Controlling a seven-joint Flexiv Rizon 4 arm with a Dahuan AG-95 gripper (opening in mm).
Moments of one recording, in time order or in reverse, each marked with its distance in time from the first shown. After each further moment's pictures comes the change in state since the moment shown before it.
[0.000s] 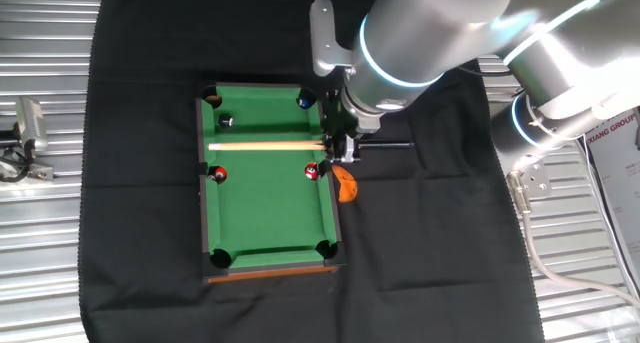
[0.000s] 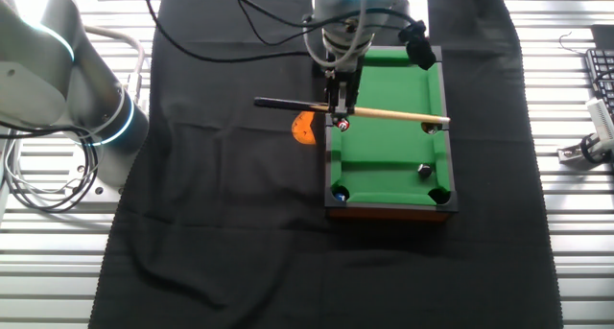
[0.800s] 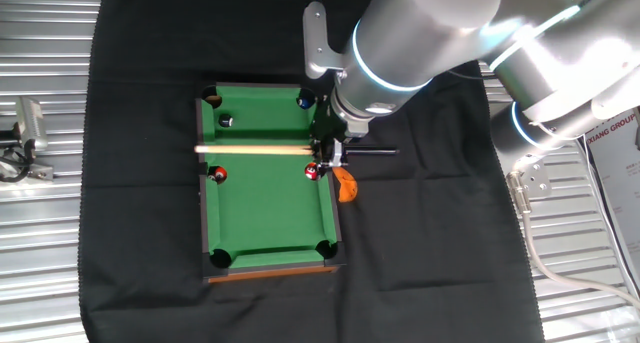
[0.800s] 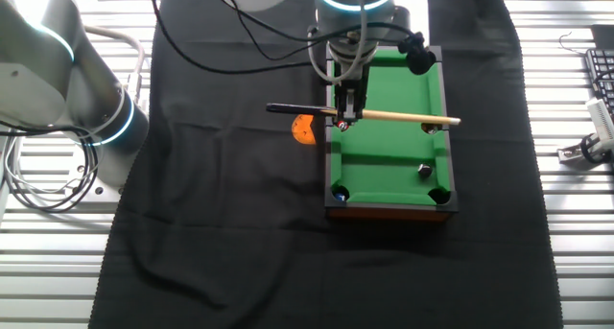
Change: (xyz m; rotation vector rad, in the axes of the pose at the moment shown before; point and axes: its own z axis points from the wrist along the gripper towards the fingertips) arm -0.016 0.005 0.021 -0.029 -0.031 0.020
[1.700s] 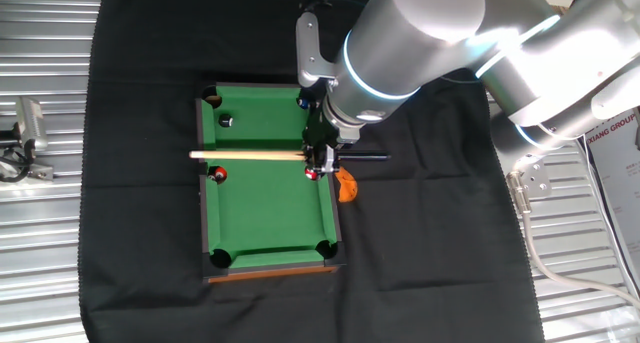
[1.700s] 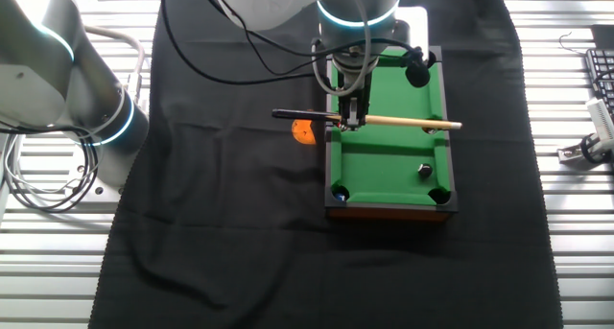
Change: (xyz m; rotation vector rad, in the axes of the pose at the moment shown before) arm -0.008 0.002 0.021 -0.004 -0.015 -0.001
